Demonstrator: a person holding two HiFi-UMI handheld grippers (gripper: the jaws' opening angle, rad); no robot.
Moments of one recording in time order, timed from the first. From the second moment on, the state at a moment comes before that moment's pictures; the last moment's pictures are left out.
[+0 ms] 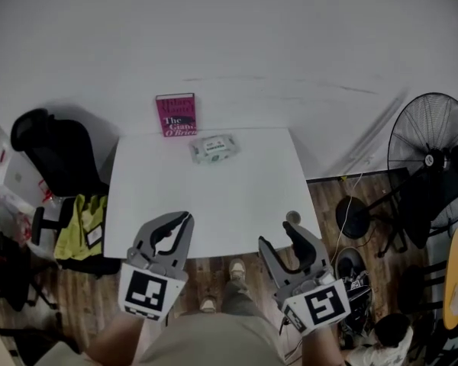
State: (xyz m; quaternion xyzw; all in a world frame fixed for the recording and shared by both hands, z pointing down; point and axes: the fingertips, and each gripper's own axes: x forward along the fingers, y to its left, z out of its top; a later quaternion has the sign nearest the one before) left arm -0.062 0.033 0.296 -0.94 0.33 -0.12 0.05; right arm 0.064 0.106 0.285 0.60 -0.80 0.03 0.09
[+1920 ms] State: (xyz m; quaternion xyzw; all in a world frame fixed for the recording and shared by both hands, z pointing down) left arm -0.005 -0.176 0.331 -0.88 0.44 -0.17 0.01; right arm 0.142 -0.180 0.352 0.46 -0.87 0.03 0.18
